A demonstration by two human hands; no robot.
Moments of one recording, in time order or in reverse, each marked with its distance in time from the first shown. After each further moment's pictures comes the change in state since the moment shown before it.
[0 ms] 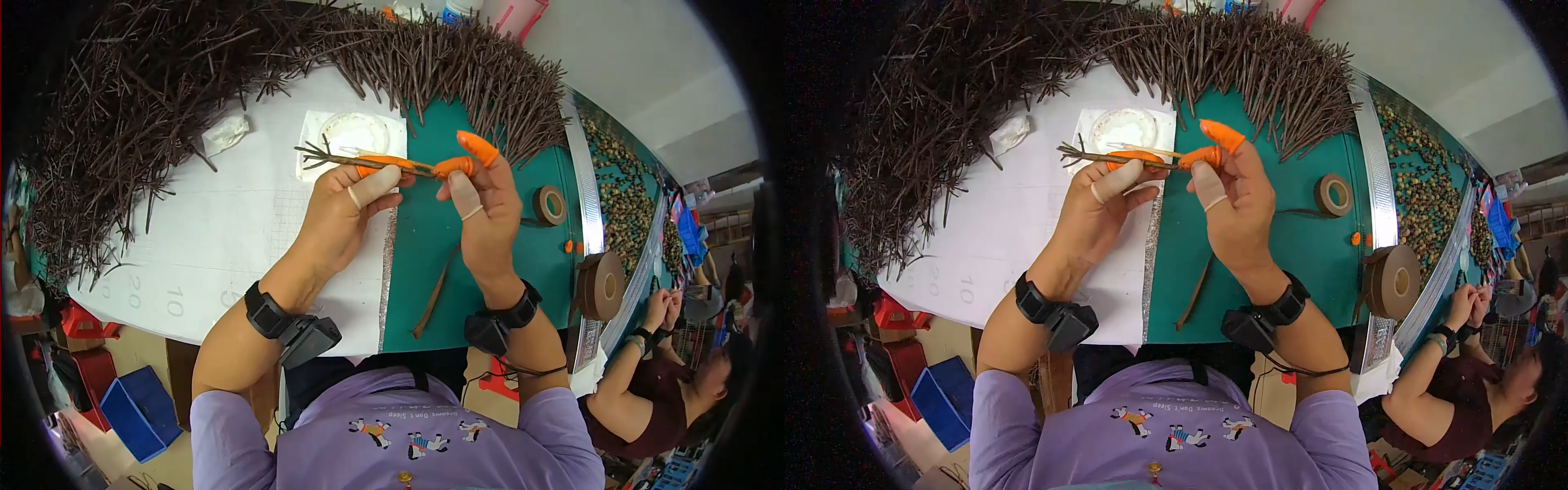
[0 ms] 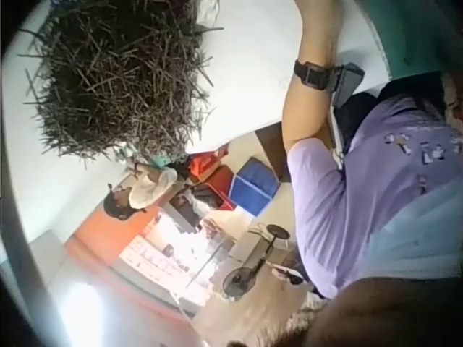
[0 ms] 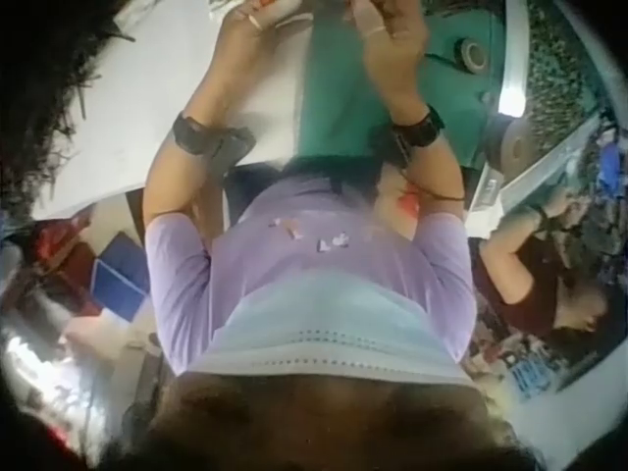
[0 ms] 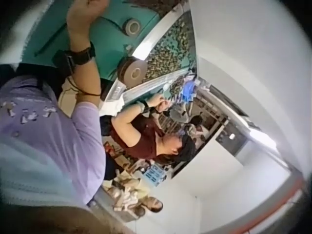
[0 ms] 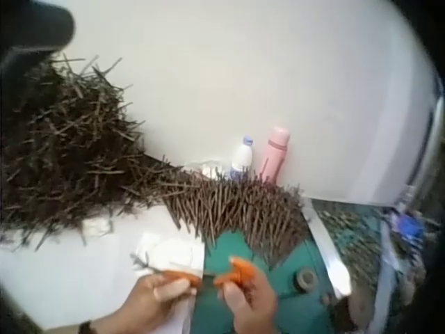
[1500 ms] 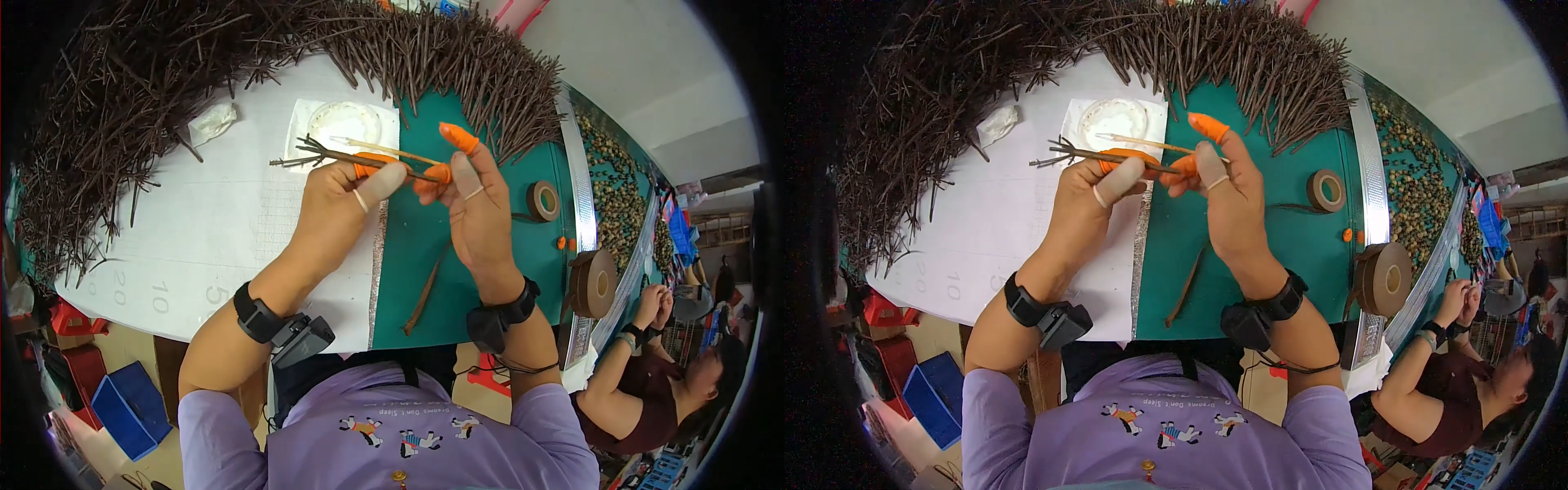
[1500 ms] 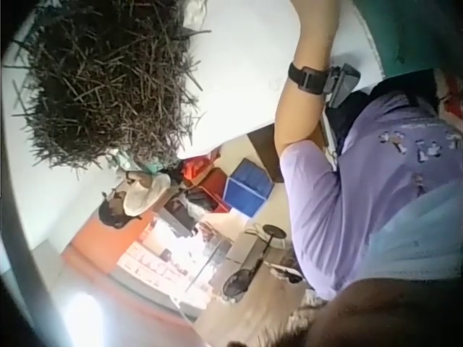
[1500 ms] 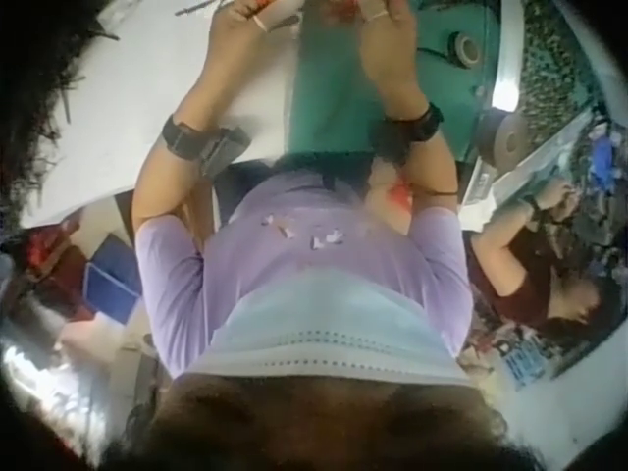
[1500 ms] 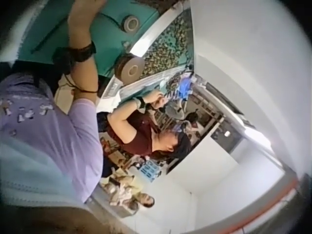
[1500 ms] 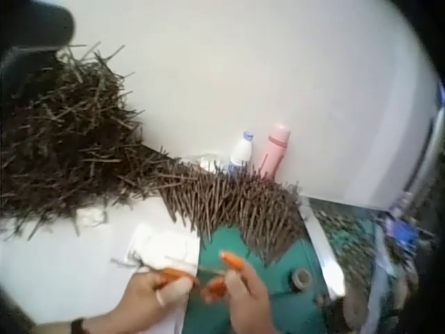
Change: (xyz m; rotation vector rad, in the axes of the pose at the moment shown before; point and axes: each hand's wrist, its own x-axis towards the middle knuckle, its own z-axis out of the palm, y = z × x) left_hand -0.001 -0.010 0.002 0.313 0.081 0.152; right_hand 0.005 -0.002 -0.005 0.320 -0.070 0.352
